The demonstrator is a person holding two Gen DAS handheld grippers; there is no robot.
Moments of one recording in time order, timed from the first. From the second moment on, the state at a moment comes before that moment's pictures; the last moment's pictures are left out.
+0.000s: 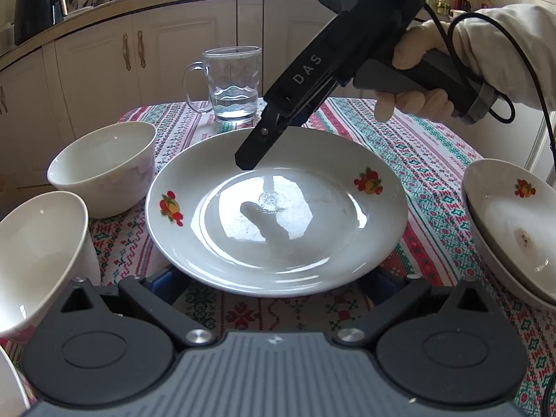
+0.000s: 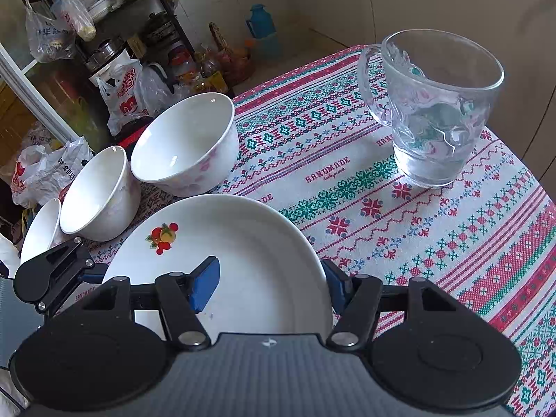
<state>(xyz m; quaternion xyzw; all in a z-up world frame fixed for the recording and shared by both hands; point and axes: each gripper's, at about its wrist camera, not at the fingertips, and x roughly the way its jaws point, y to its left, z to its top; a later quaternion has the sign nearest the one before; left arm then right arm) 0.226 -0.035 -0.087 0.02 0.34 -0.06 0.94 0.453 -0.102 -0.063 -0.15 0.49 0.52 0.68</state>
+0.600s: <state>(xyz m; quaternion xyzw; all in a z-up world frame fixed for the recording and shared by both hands) 0.213 -0.043 -0.072 0.06 0.33 -0.07 0.94 0.430 -0.132 -0.049 -0.11 0.49 0.51 0.70</state>
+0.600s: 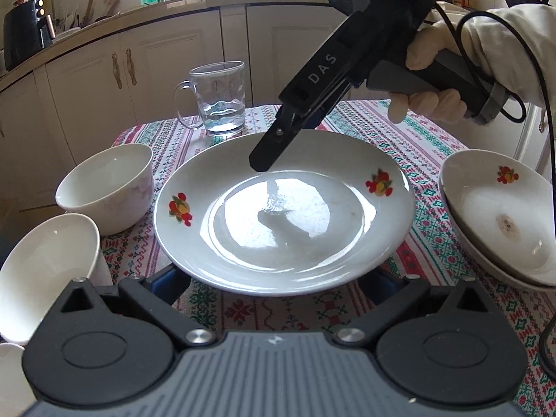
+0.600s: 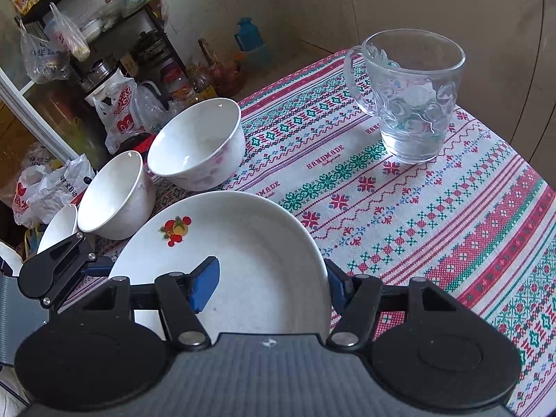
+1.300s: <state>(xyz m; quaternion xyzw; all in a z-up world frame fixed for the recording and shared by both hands) 0.191 -0.065 -0.049 0.09 0.31 -0.13 0.94 0.387 -0.187 -0.018 -0.08 0.46 0.48 0.74</state>
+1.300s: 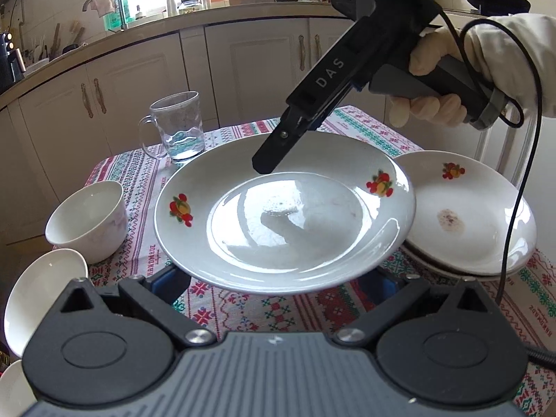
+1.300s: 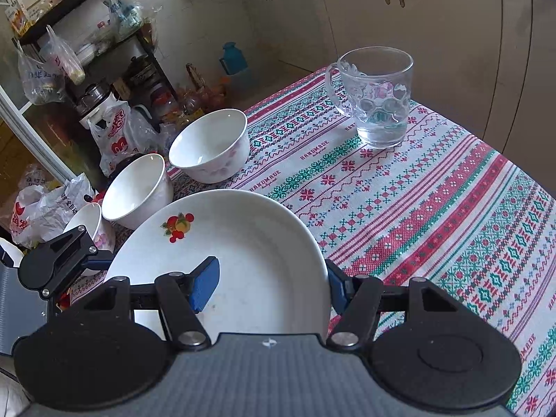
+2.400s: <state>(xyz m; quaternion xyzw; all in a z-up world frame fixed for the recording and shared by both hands) 0.168 -0.137 -0.048 0.15 0.32 -0.26 0.90 0.310 -0.320 -0.025 0.00 0.45 0.39 0.80</state>
